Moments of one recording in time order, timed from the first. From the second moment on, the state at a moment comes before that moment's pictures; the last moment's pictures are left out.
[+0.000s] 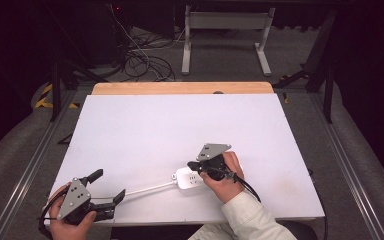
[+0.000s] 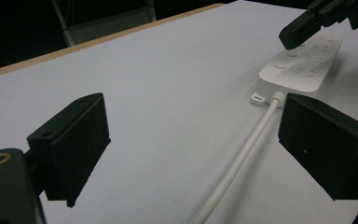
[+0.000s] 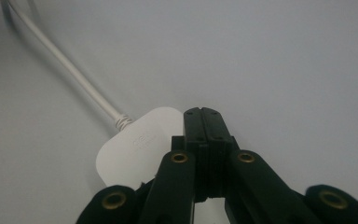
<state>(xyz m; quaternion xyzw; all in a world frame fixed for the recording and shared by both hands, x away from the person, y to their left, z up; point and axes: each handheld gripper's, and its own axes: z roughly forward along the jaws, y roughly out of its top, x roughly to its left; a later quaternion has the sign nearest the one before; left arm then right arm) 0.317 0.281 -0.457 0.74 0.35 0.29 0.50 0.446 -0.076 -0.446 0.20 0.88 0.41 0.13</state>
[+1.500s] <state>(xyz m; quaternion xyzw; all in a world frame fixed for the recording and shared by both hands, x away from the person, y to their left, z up) 0.316 0.280 -0.456 0.74 0.35 0.30 0.49 0.451 -0.067 -0.461 0.20 0.90 0.37 0.11</state>
